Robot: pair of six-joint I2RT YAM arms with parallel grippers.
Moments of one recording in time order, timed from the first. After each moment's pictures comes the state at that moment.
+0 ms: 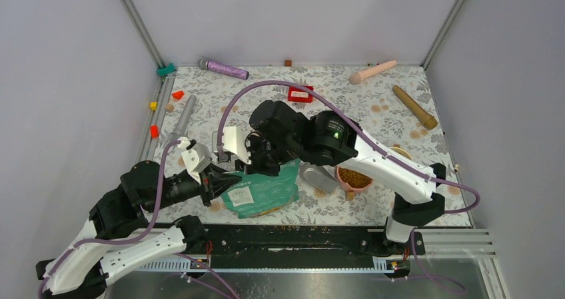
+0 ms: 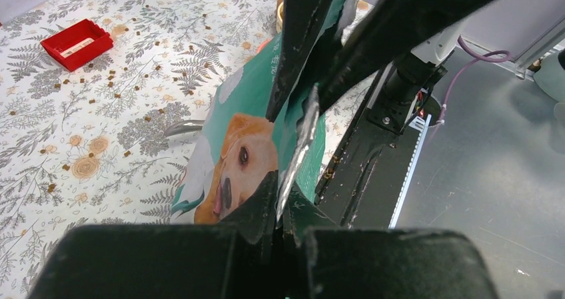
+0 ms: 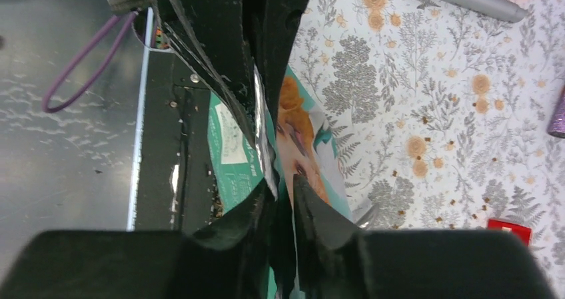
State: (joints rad) left arm -0.98 0.46 1.02 -0.74 0.12 -0.12; right arm 1.28 1.75 2.22 -1.18 -0.18 -0.37
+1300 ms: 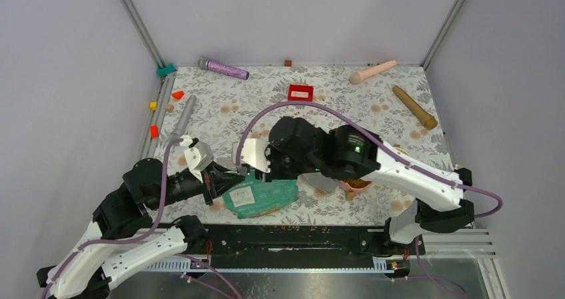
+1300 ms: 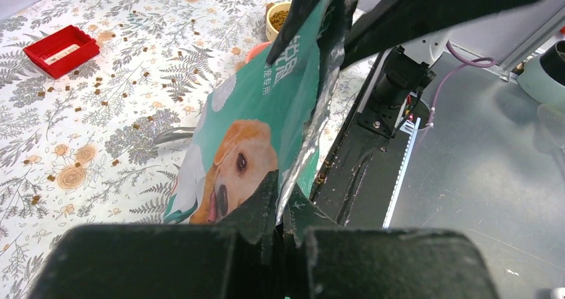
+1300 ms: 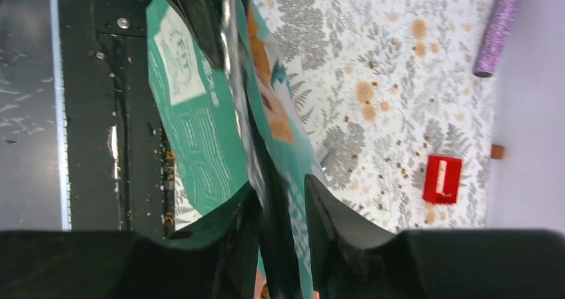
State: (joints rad) left arm -0.90 0.47 1.00 -0.70 0.23 -0.13; right arm 1.33 1.58 1.96 -1.12 0.05 -0.43
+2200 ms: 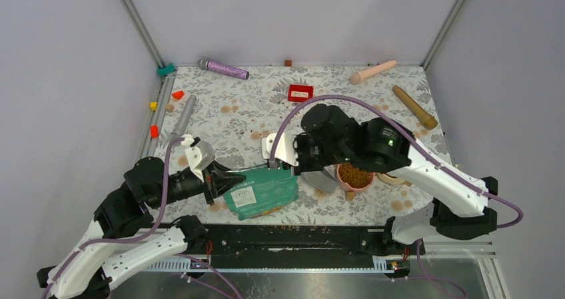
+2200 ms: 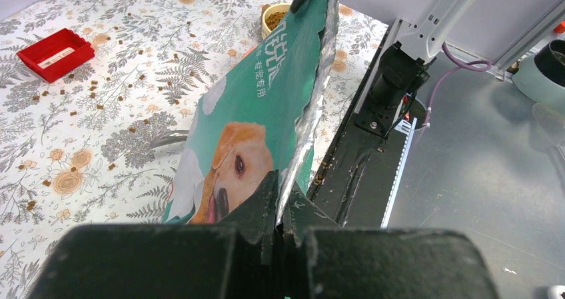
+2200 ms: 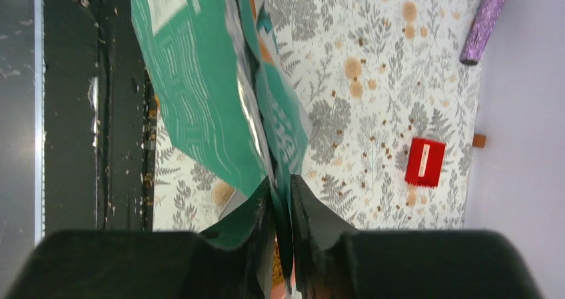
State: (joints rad) left arm -0.89 0.48 1.00 -0.69 0.26 -0.13; right arm 1.22 1.43 1.88 -1.17 -0.03 -0.57
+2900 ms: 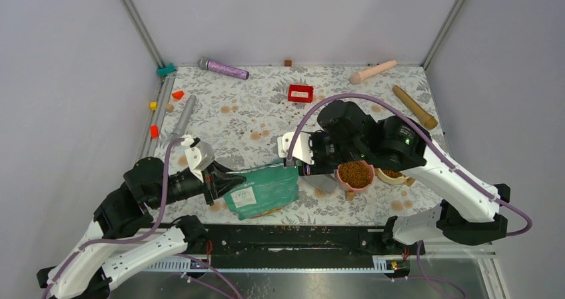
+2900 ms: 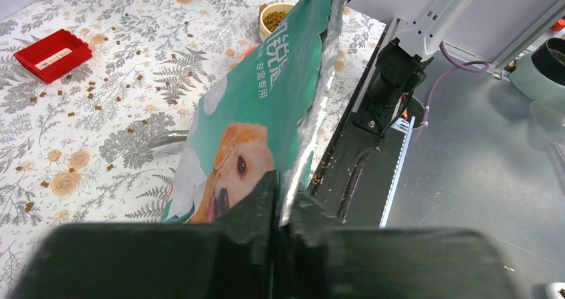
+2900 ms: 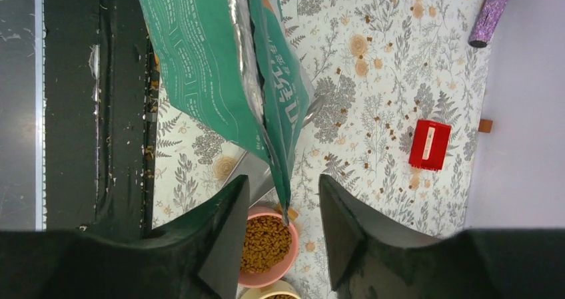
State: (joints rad) left arm -0.89 0.48 1.00 -0.69 0.27 -0.12; right arm 1.13 1.35 1.84 -1.25 -0.10 -0.64
